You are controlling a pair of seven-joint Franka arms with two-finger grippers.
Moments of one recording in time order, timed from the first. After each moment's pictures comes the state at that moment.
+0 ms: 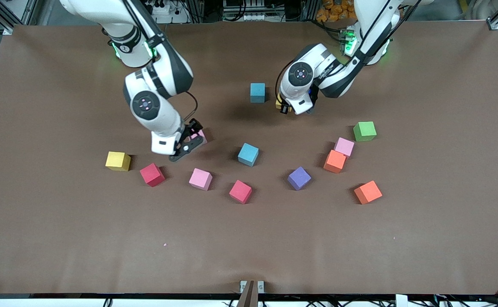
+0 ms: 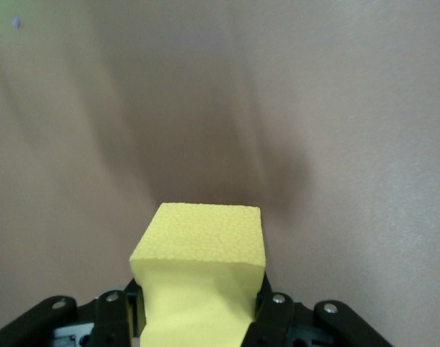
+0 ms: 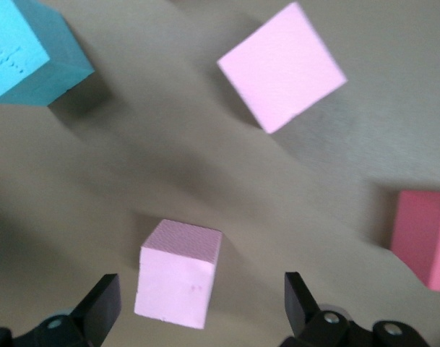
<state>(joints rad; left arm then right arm) -0.16 0.36 -0.70 -2.32 -0.02 2.43 -2.17 0.55 0.31 -0.02 -2.03 0.13 2.26 -0.19</state>
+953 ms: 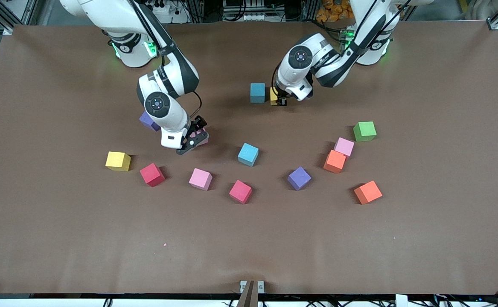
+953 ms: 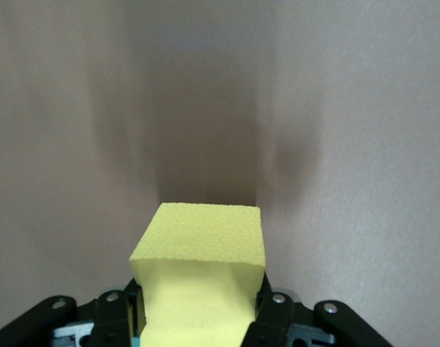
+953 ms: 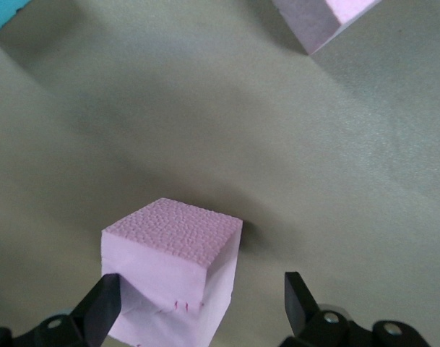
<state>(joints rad) -0.16 0.34 -0.77 -2.42 -0.02 2.64 -2.50 0.58 0.35 -0.02 -2.19 0.19 2.43 -0.19</state>
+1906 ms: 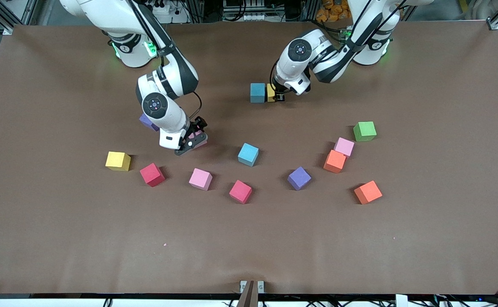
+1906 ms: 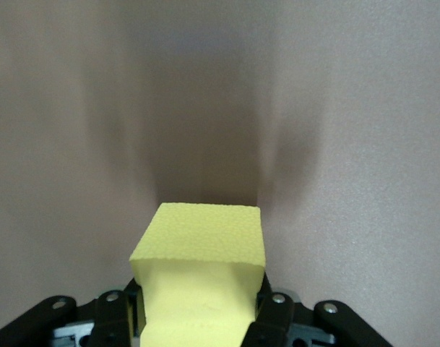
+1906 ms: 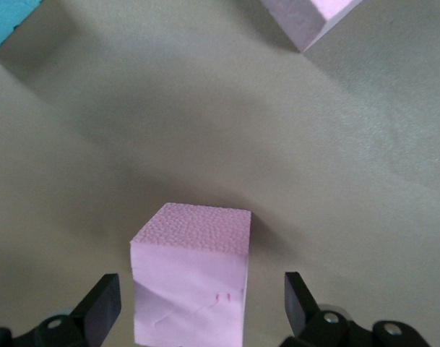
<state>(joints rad) -0.17 0.34 -0.80 -2.47 -0.02 2.71 -2.55 0.58 0.35 -0.02 -2.19 0.22 2.43 -0.15</state>
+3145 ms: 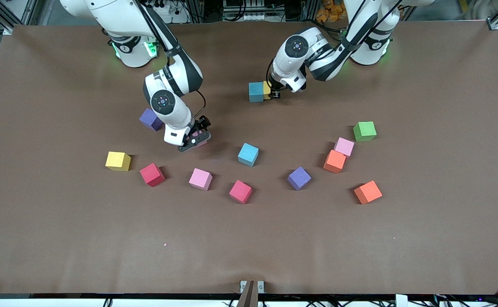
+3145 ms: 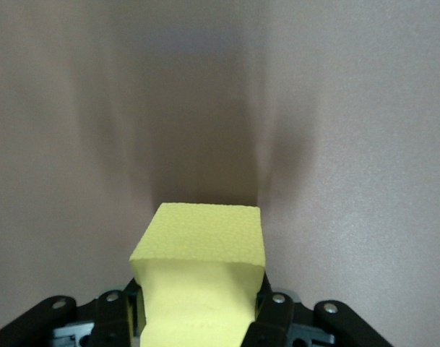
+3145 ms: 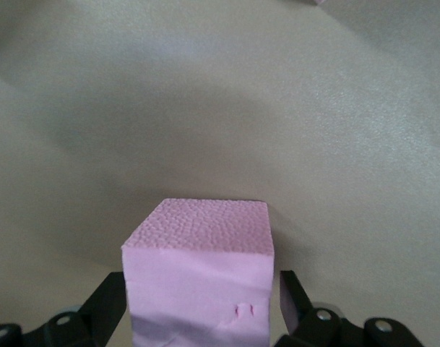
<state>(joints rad) -0.20 0.36 -0.80 -2.47 -0.02 2.75 -2.55 0.62 0.37 -0.03 -2.24 0.22 2.52 -0.07</state>
